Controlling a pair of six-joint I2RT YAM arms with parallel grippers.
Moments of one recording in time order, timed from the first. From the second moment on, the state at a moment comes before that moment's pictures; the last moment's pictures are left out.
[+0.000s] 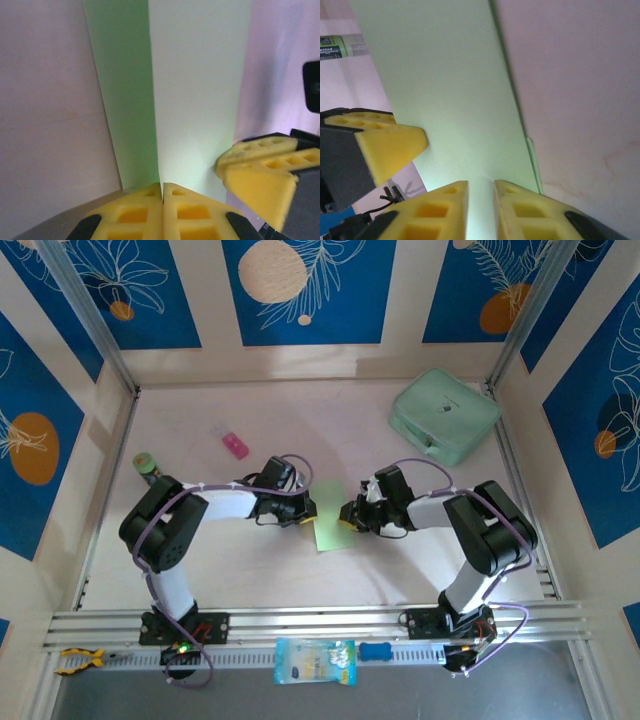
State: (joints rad) left arm -0.63 1.80 0.89 -0.07 0.50 -0.88; right arm 0.44 1.66 0.58 0.16 -0.67 0.90
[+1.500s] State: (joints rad) left arm -0.50 1.75 0.90 -0.17 0.67 -0.85; right arm 1.23 1.60 0.61 0.22 0.38 -0.12
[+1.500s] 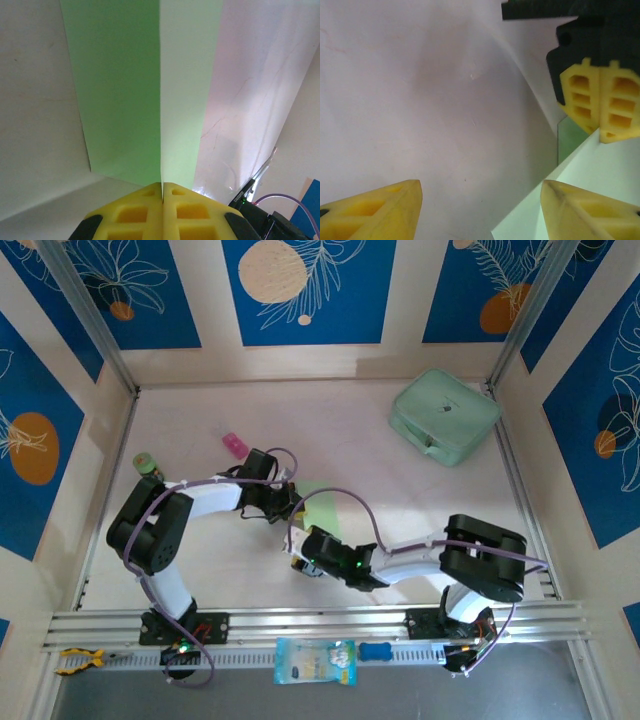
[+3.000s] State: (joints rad) left arm -0.50 1.75 0.90 -0.18 0.68 -0.86; right arm 1.21 1.56 0.58 0.21 0.49 -0.05
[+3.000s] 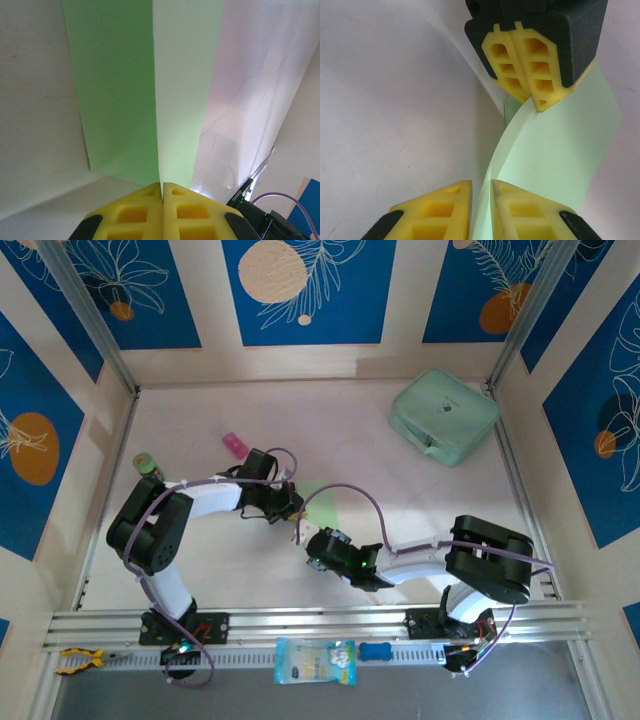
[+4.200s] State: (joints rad) left arm -0.50 1.67 0.93 -0.32 0.55 -0.78; right arm 1.12 1.54 0.58 0.18 0.27 0.07
